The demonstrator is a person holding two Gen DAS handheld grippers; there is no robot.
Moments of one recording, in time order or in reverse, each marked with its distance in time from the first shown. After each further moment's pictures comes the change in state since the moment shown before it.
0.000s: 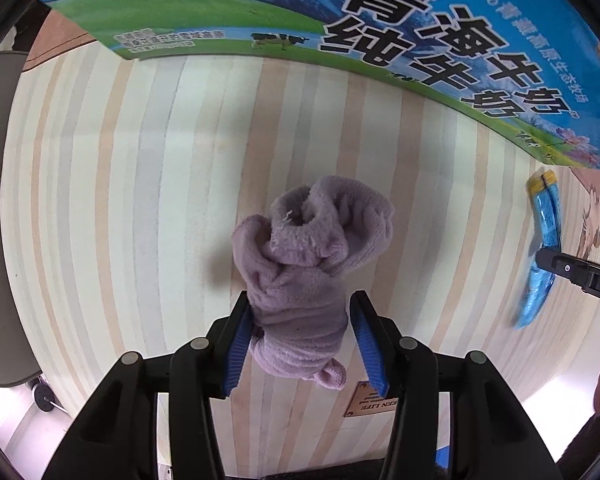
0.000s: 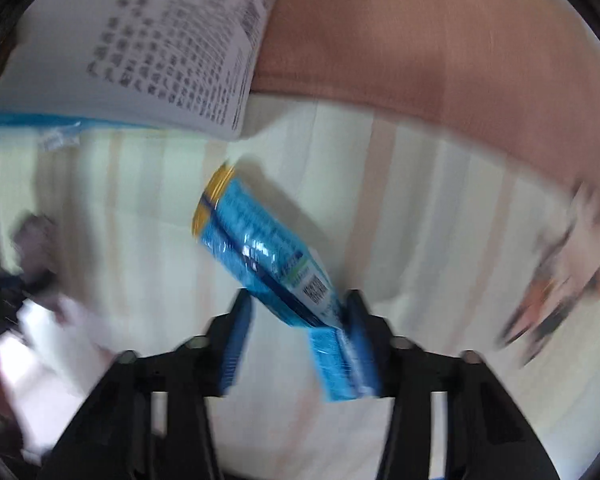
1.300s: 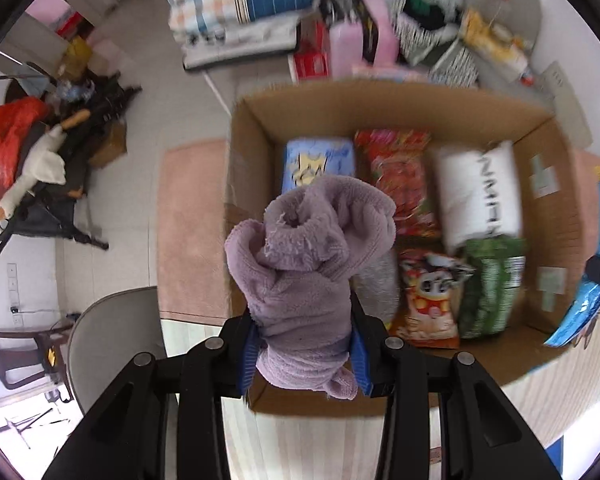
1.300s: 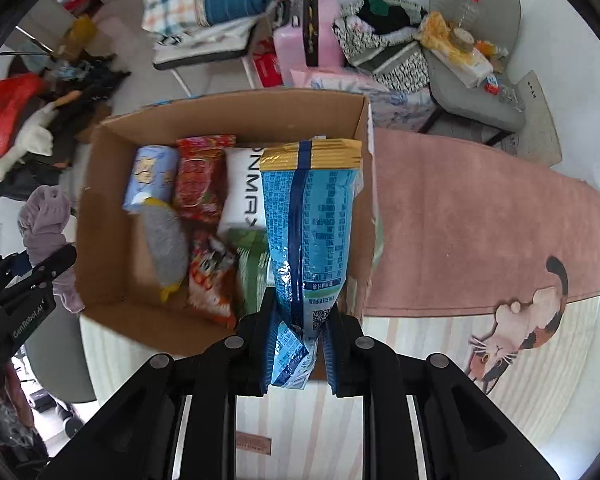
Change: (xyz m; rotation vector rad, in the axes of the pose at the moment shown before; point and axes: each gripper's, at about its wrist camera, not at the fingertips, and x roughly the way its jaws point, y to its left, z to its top) left arm -0.173 0.003 0.180 0.168 -0.234 0.257; right arm -0.217 0.146 0.087 -0.010 -0.306 -0.125
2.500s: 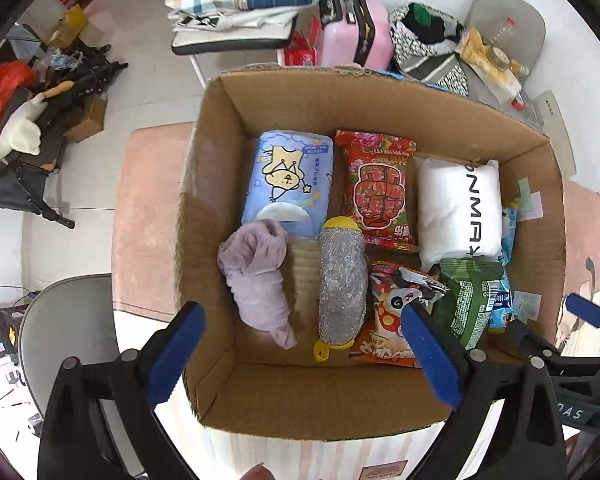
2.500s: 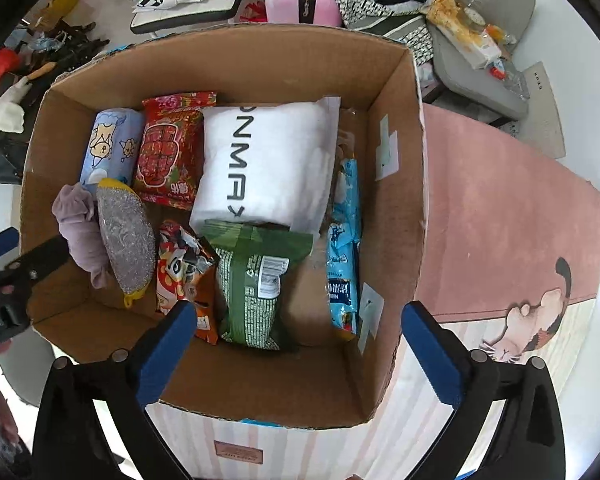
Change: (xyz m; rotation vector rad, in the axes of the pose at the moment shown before) left arm 0.007 0.005 -0.012 -0.107 -0.044 -0.122; right arm 0.082 0.022 0.001 -0.022 0.056 -0.085
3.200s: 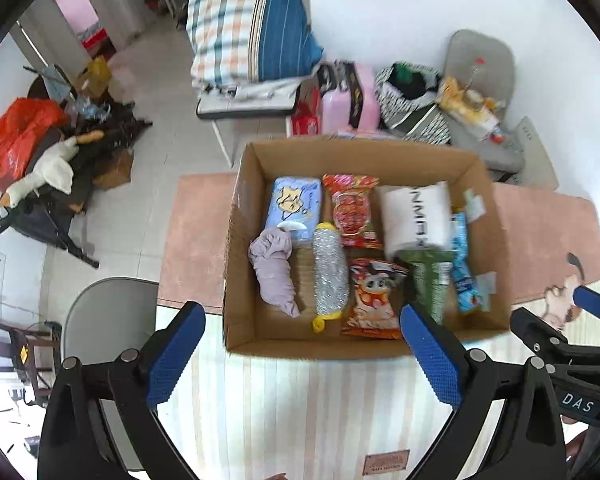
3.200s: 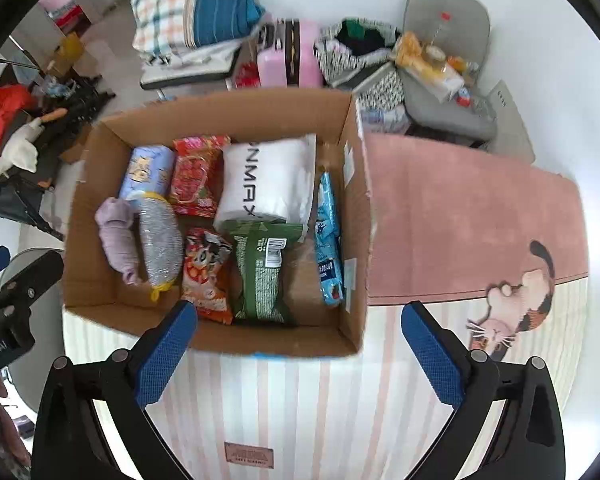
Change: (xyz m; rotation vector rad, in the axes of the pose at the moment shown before) left arm -0.119 -0.025 -0.085 0.040 -0.271 0.050; right arm -0.094 -0.009 -0.078 0.047 -0.252 0.019
